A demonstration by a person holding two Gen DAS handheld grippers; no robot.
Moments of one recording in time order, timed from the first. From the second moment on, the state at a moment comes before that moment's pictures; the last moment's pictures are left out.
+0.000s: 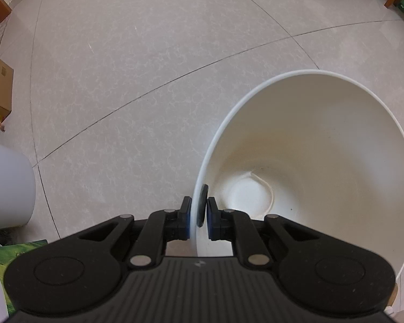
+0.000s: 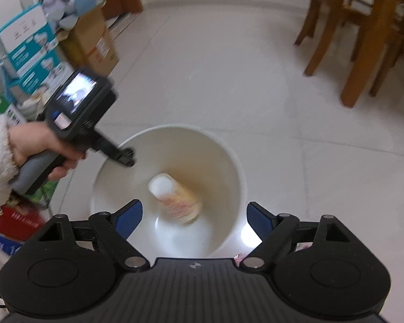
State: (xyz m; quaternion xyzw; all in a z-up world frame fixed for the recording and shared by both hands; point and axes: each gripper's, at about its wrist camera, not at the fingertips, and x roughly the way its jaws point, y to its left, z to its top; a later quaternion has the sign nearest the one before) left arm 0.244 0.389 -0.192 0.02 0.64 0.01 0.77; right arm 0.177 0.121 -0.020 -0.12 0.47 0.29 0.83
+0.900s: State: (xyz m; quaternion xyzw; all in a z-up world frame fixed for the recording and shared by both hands) left arm 0.243 0.391 -0.186 0.02 0.63 0.01 0.77; right arm 0.205 0.076 -0.315 -0.12 0.58 0.22 0.78
